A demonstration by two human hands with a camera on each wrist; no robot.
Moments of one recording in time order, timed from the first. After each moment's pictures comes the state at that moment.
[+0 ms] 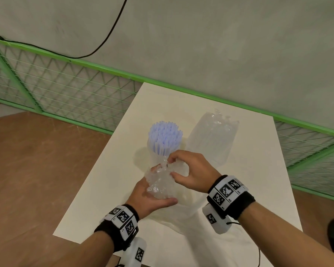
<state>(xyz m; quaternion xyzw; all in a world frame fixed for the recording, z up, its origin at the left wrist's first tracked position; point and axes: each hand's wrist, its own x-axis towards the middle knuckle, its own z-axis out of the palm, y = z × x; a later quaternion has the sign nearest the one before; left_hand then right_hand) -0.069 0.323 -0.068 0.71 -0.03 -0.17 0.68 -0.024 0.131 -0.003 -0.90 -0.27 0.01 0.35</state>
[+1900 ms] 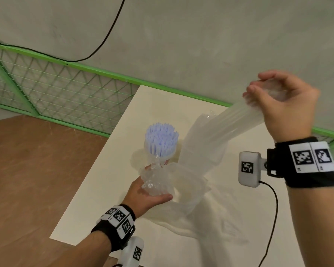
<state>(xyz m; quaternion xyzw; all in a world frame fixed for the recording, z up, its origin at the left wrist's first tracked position) -0.067 0.325 -0.068 0.70 0.00 -0.17 0.69 0.003 0.042 0.147 -0.76 -0.07 -0.34 0.54</state>
